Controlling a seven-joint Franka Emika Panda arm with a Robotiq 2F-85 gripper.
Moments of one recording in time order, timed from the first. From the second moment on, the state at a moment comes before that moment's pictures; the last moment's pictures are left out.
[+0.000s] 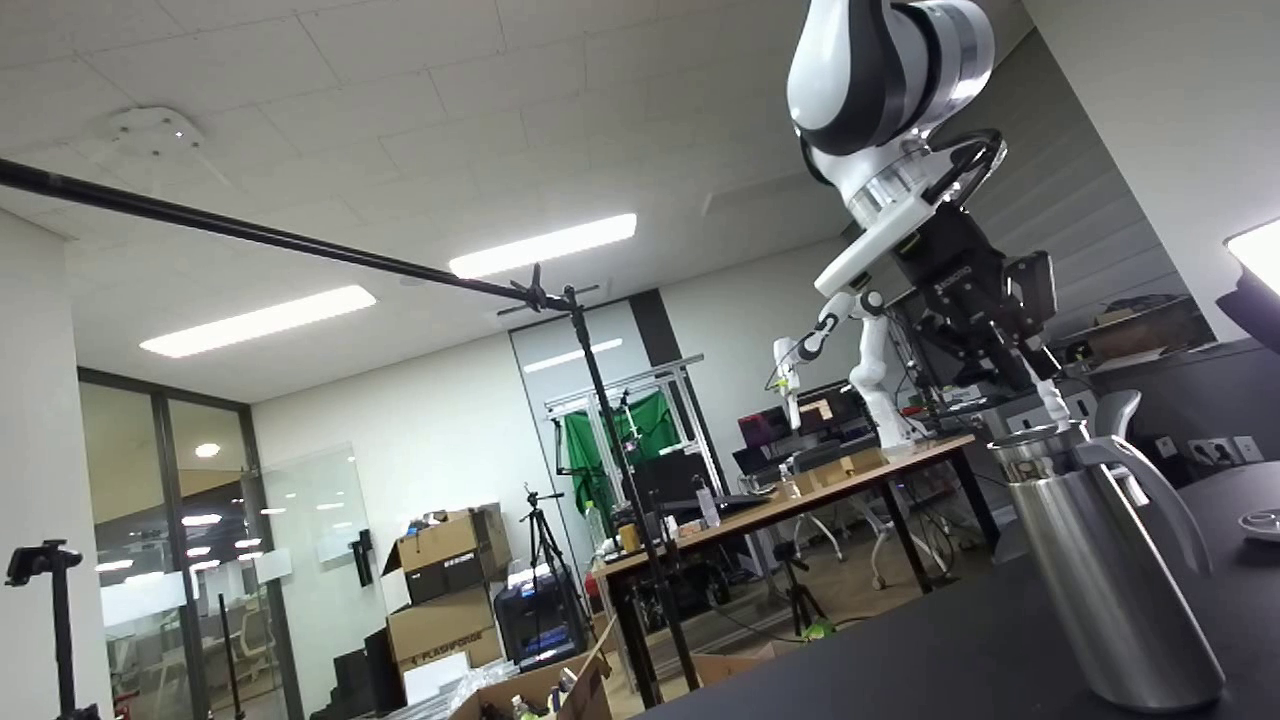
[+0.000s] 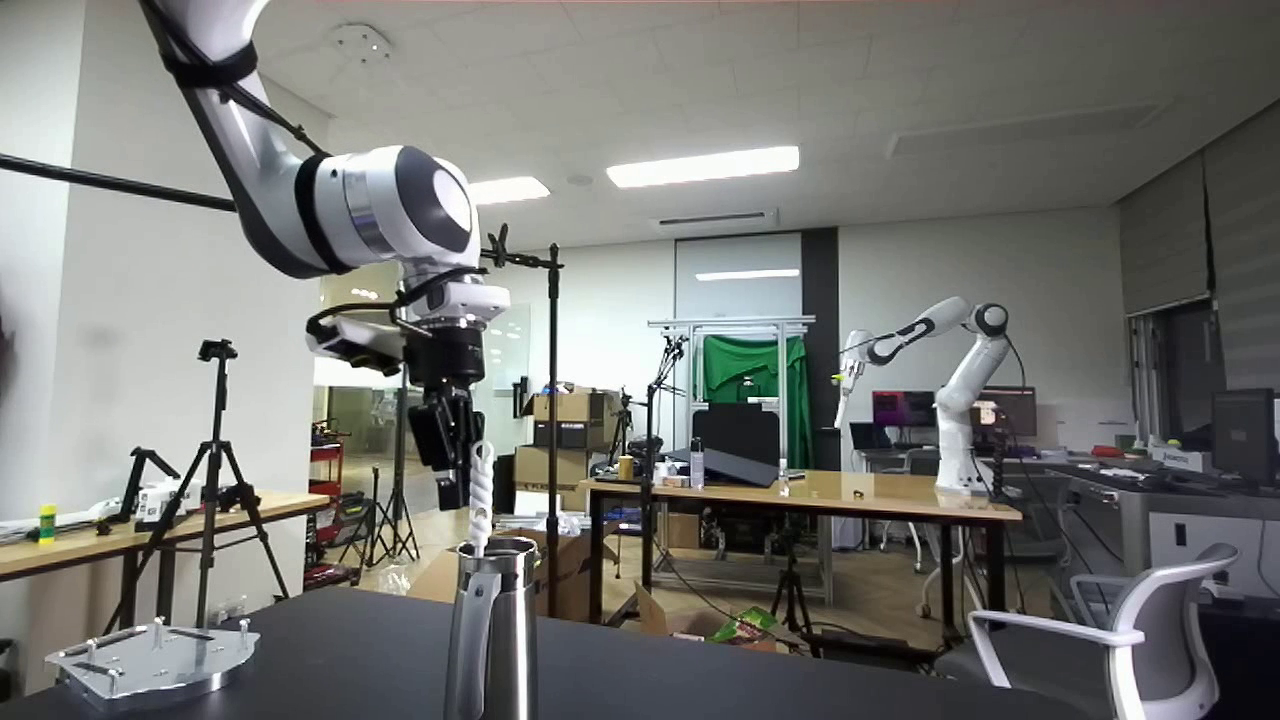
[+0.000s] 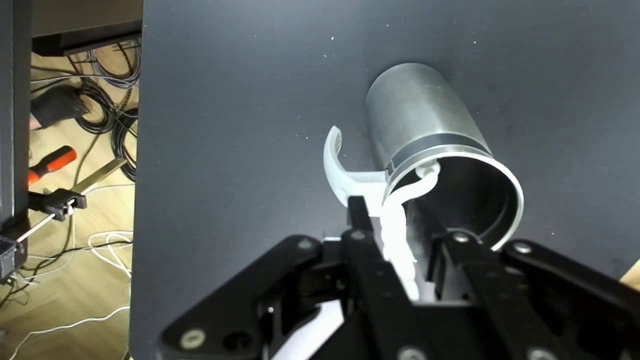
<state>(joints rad) 0.05 0.05 0.14 -2.30 -0.22 2.29 1.51</state>
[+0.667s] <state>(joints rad) 0.06 0.07 0.12 -2.26 -0.13 2.25 1.20</state>
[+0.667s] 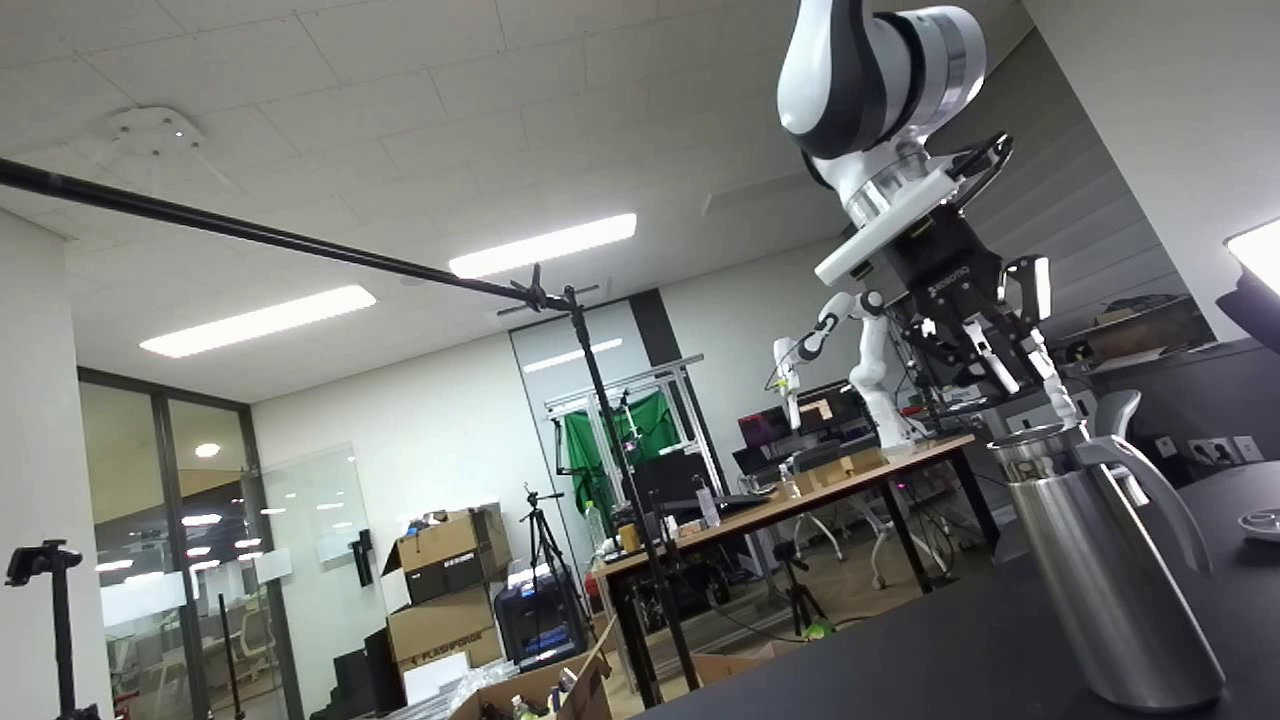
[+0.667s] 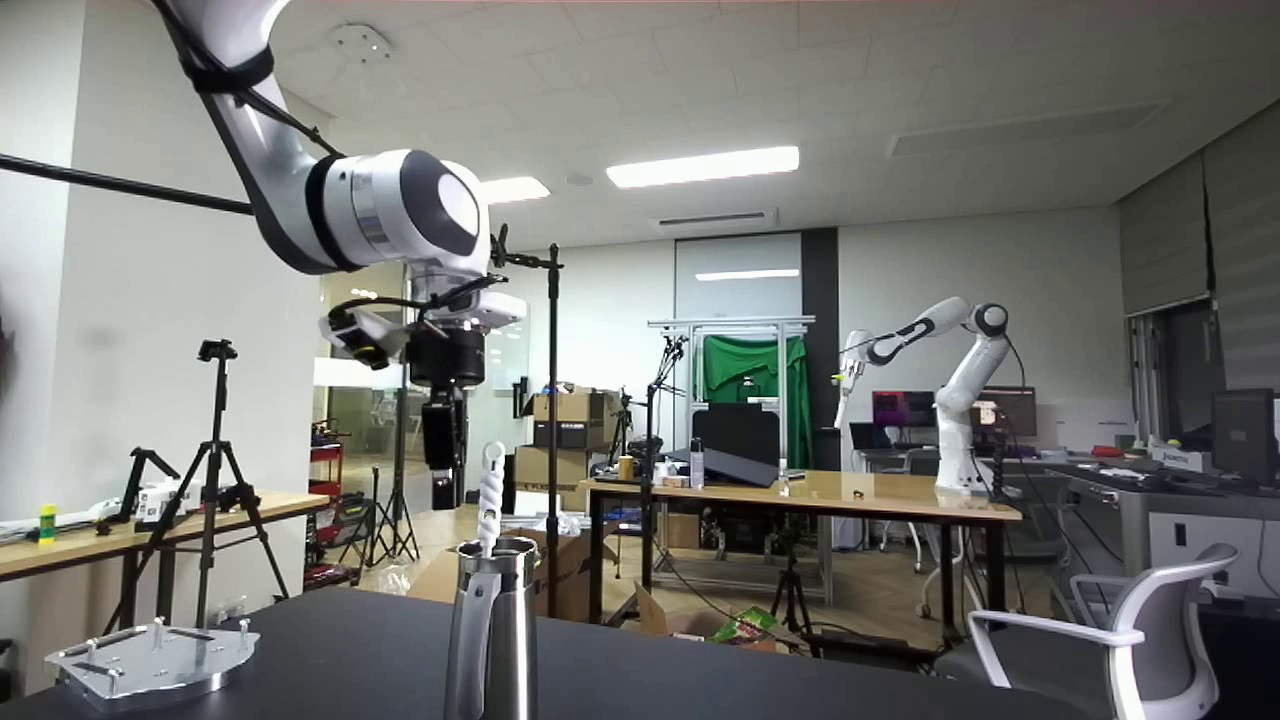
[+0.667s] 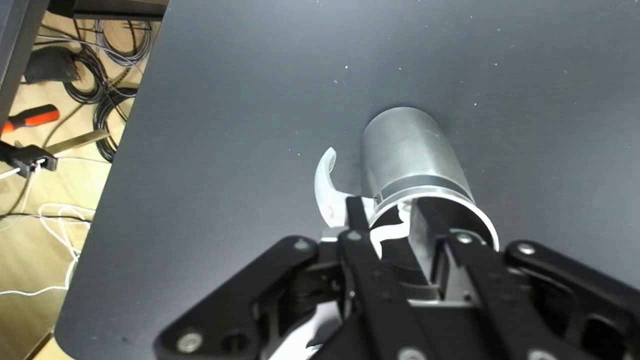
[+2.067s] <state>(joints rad) 0.05 0.08 0.03 -2.21 -0.14 2.19 1.01</state>
